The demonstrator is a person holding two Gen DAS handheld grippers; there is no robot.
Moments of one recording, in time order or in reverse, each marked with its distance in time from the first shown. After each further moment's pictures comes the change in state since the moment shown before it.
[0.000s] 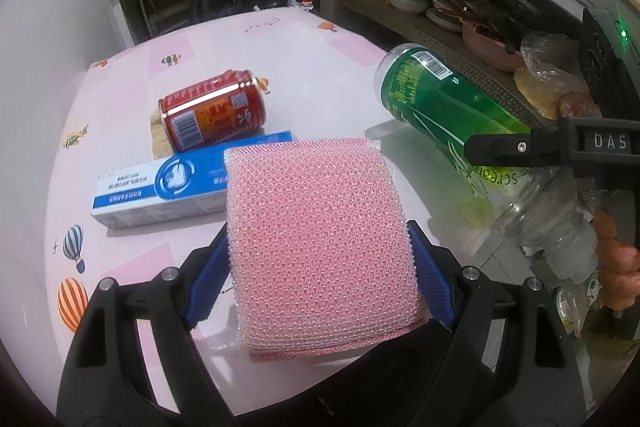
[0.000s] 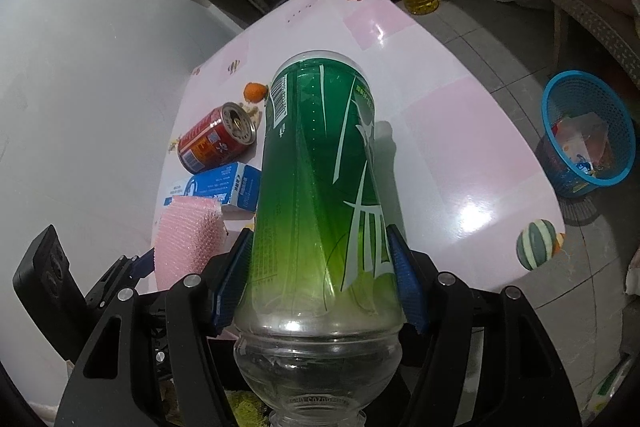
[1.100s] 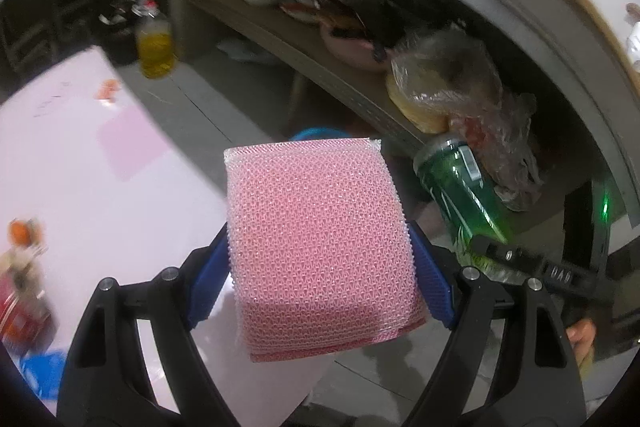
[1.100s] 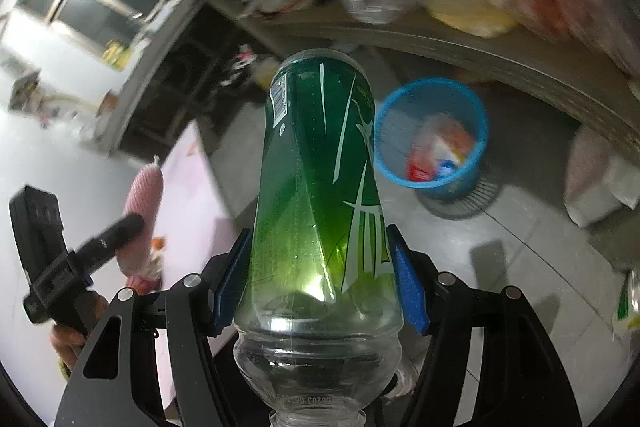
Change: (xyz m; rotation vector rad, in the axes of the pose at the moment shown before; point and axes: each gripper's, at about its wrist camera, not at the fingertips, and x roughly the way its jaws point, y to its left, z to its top) left arm 0.092 -0.176 0.160 0.151 0.139 -0.436; right arm -0.140 -0.211 -0.034 0.451 -0.338 -0.156
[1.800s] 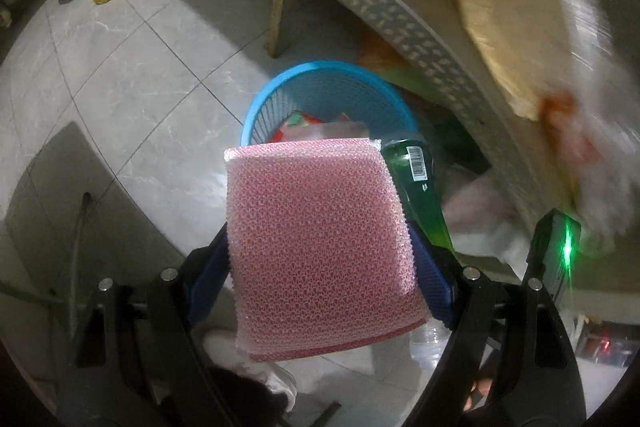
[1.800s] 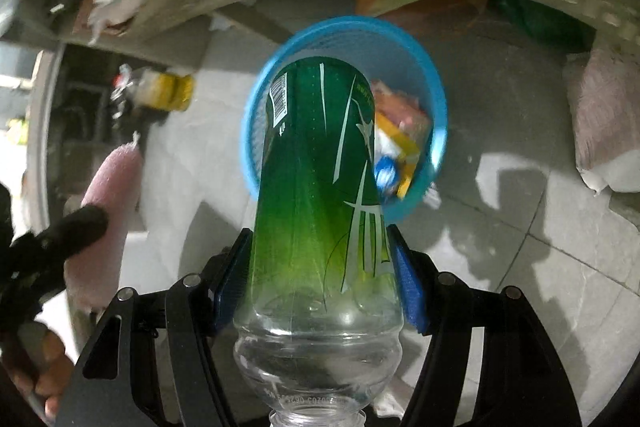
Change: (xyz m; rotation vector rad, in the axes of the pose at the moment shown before) left arm 0.300 -0.012 0.103 -0.058 0.422 0.071; right arm 0.224 -0.141 0.092 0.333 0.136 -0.173
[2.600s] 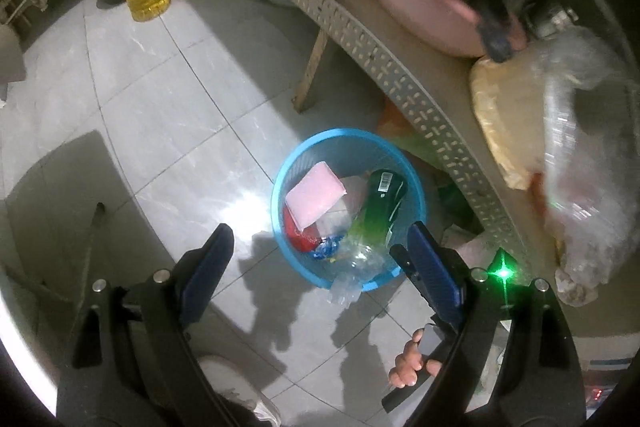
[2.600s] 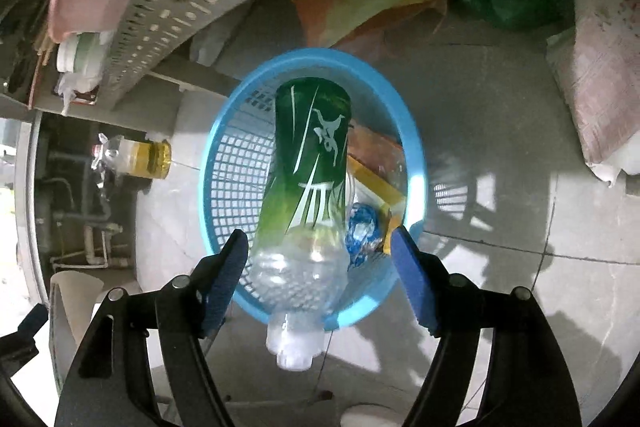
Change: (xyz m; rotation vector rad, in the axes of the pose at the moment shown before) left arm -0.066 0.030 -0.008 -0.106 -0.209 -0.011; right arm 0.033 -0.038 0.008 0.139 -0.178 0.009
